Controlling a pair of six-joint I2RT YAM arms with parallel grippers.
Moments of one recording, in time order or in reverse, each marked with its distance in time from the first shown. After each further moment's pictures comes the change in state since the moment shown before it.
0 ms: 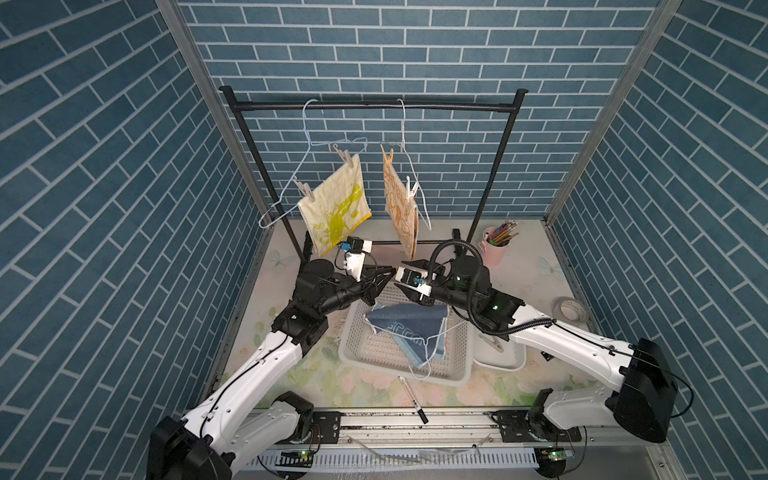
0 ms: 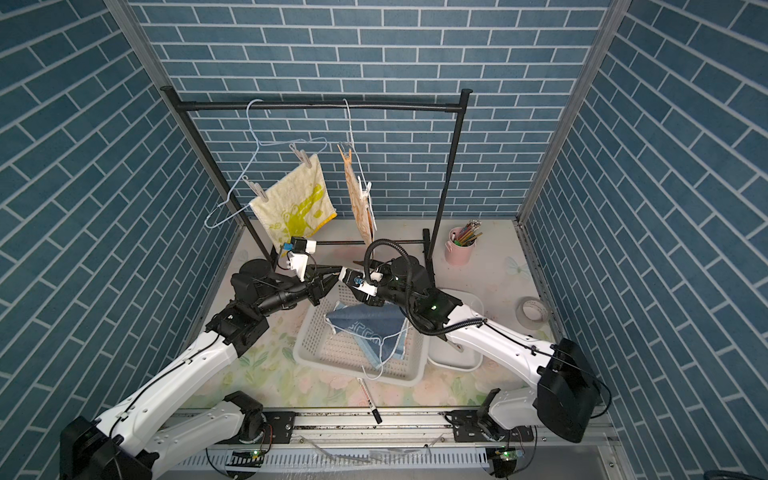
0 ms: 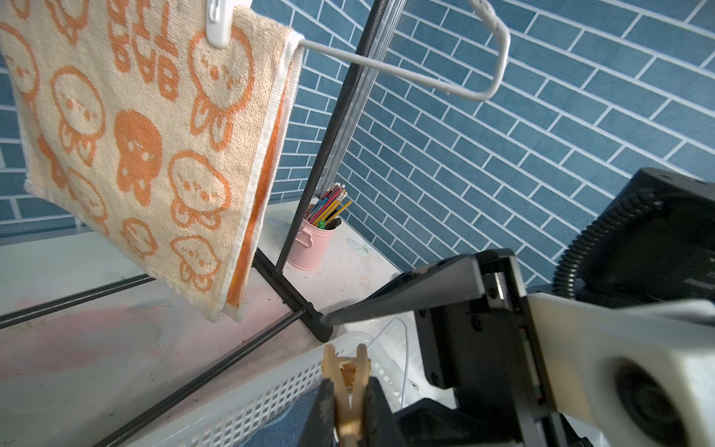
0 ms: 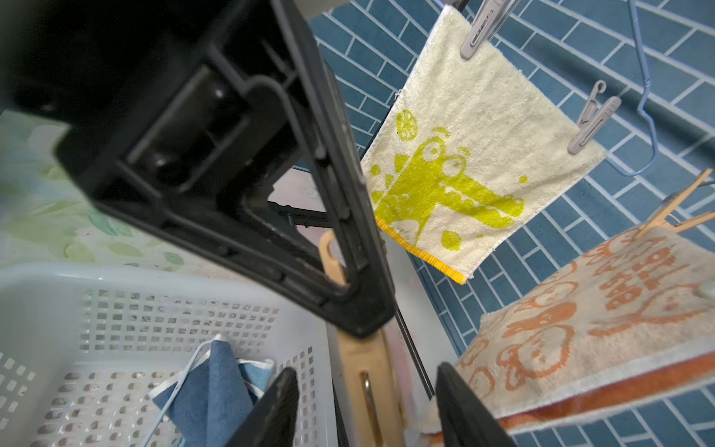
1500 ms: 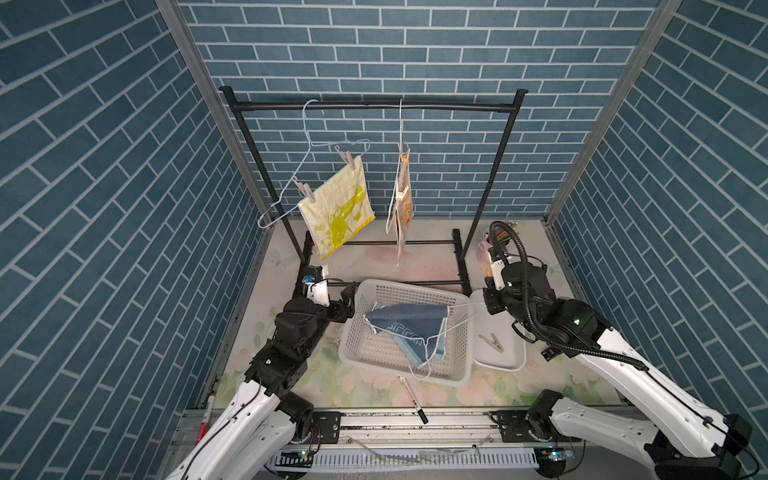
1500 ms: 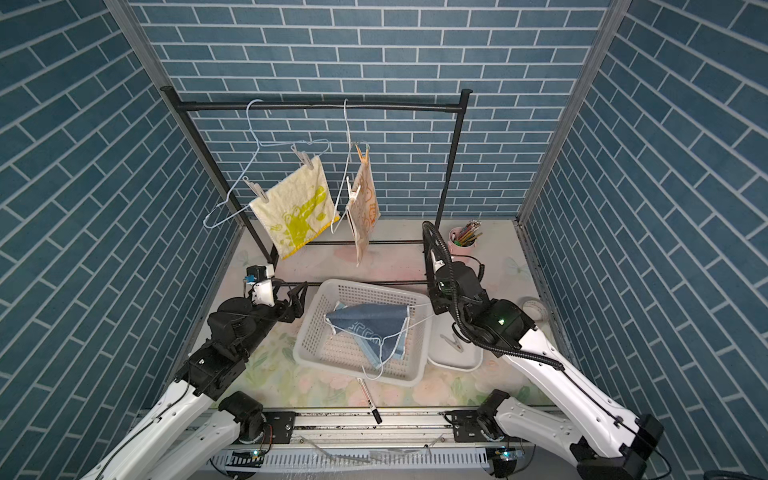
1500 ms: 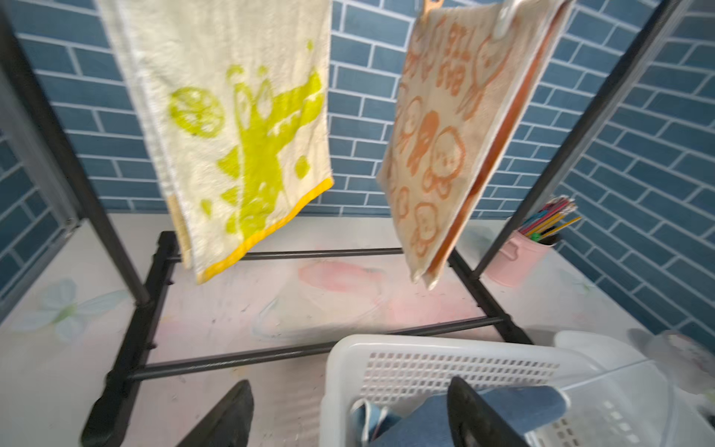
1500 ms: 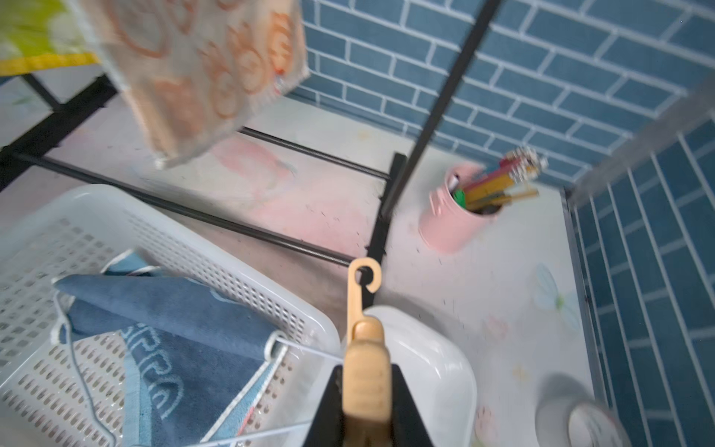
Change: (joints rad) left arm 0.002 -0.410 -0.234 -0.277 -0.719 0.133; right arm -0.162 -0.386 0.109 -0.997 0.616 0.832
